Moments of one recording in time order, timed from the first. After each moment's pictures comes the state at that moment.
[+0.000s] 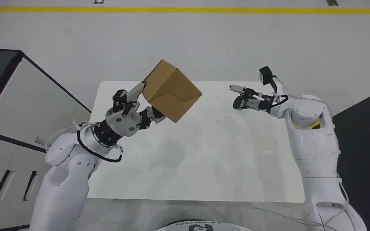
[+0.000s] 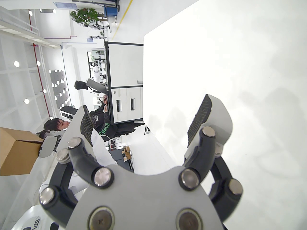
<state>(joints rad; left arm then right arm) 1.58 -1.07 -1.53 -2.18 -1.15 0.34 -0.62 -1.11 -1.22 1.51 -1.41 -0.02 0.12 1.14</state>
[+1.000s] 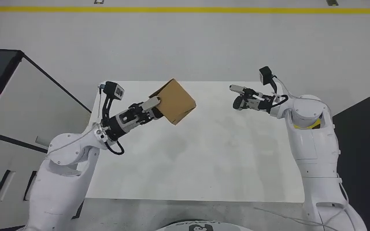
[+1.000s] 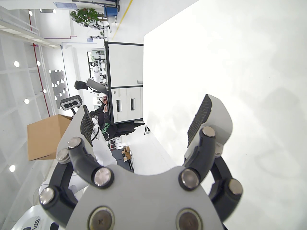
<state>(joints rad) 1.51 -1.04 -1.52 -2.02 -0.34 -0.05 -0.80 -1.11 -1.22 1.51 -1.41 -0.02 0.12 1.14</state>
